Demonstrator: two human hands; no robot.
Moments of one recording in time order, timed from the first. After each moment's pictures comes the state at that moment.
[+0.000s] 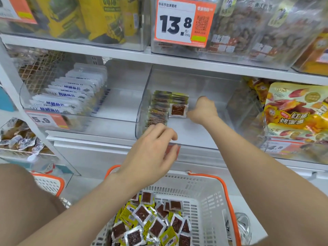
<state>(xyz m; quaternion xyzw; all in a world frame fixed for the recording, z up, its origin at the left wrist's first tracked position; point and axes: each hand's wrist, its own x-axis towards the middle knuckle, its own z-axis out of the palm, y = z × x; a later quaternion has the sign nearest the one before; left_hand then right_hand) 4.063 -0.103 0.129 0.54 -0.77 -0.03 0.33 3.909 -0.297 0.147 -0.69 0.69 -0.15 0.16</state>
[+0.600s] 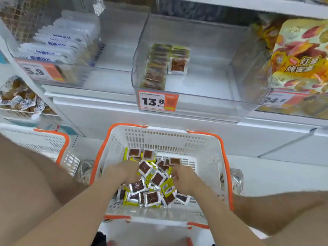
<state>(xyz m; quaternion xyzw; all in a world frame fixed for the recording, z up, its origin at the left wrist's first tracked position) 4.104 -0.028 -0.086 0.64 -0.63 -0.34 -0.26 3.852 -0.047 -0.085 -0.75 0.55 0.13 0.35</state>
